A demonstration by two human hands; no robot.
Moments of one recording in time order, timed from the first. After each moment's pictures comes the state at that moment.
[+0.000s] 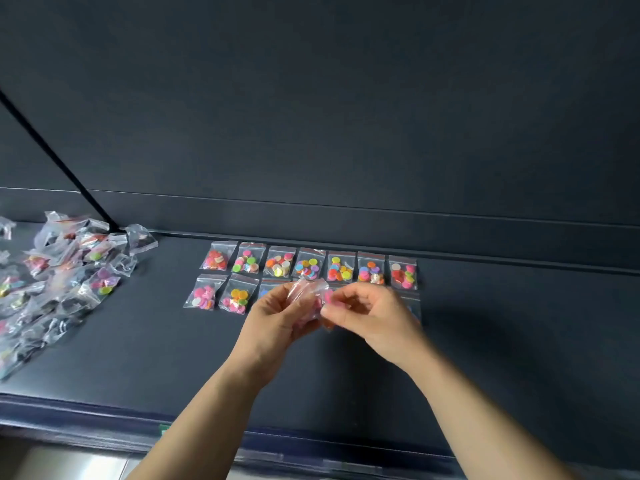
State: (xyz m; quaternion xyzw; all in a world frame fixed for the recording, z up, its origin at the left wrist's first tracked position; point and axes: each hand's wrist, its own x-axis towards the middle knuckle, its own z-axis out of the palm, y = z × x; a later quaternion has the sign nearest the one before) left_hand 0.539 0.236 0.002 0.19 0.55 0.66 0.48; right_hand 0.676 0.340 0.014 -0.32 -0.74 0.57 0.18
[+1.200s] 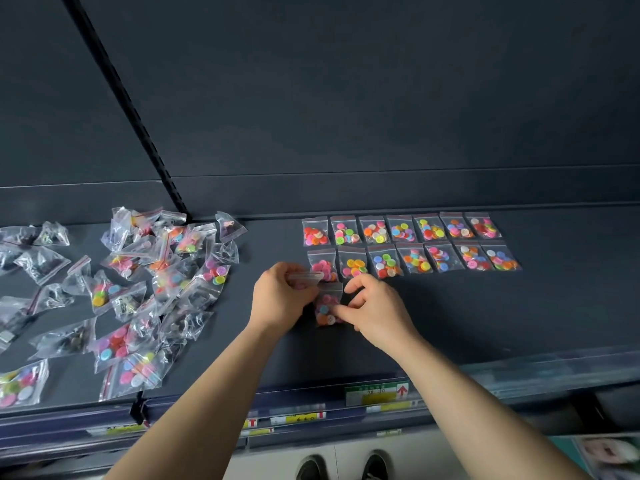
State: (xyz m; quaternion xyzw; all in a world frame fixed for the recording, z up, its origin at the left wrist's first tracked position) left_hand 0.337 0.136 -0.038 0.37 0.79 0.41 0.28; right_hand 0.501 0.188 -0.025 -0.52 -0.74 0.39 0.13
